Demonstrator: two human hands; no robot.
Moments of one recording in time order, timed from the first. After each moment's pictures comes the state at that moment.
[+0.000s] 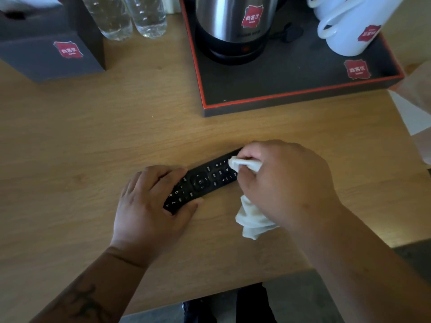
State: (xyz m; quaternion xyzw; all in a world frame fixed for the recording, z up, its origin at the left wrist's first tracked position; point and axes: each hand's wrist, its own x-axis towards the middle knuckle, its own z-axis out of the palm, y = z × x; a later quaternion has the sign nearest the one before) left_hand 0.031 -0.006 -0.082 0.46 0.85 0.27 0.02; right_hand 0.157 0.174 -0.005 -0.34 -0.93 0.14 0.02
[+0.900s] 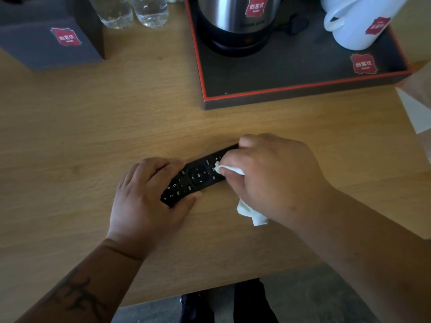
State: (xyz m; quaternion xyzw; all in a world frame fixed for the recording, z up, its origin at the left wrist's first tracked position) left_hand 0.030 -0.007 -0.084 0.45 0.85 0.26 0.03; right_hand 0.152 0.180 -0.019 -0.17 -0.98 0.06 0.03
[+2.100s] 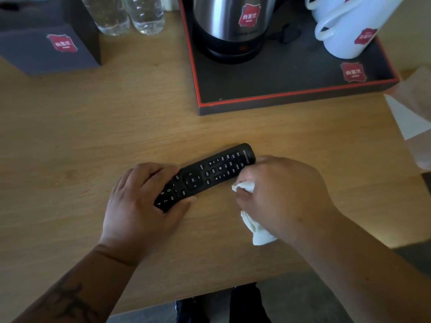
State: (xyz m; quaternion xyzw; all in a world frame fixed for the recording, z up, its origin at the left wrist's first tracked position) left_hand 0.030 -0.007 -0.083 0.46 0.85 0.27 0.02; right_hand 0.174 0.177 -0.014 -0.28 -0.95 0.13 -0.05
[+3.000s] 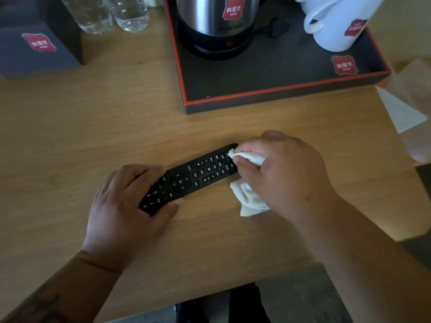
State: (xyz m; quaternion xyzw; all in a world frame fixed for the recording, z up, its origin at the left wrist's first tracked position) left_hand 0.029 -0.006 -0.084 0.46 0.85 0.25 0.03; right_hand 0.176 0.205 -0.029 -0.33 -0.92 0.19 0.07
